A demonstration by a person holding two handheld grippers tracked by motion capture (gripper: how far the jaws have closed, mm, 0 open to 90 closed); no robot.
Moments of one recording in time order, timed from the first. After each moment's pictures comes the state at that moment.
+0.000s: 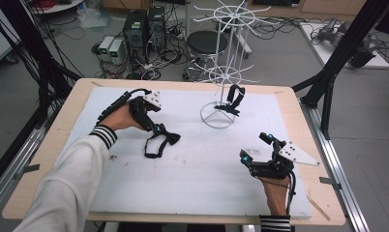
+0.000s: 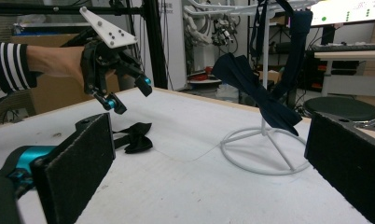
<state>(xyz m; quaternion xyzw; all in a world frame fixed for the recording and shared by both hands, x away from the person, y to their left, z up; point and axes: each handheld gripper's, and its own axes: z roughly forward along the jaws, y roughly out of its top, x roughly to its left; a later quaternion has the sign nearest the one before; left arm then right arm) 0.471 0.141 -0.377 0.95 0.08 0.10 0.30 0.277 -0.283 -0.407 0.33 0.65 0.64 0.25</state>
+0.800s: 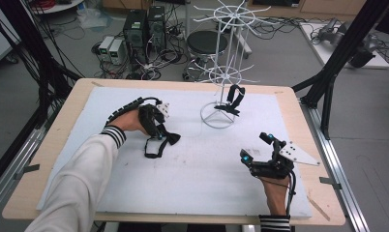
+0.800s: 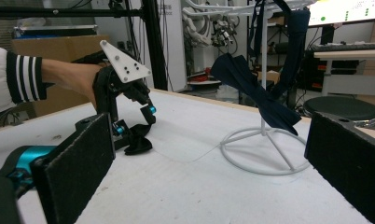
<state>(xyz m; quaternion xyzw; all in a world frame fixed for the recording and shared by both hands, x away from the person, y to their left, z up) 0.482 0.122 -0.413 0.97 0.04 0.06 0.21 0.279 -0.284 -0.408 0.33 0.64 0.65 0.25</state>
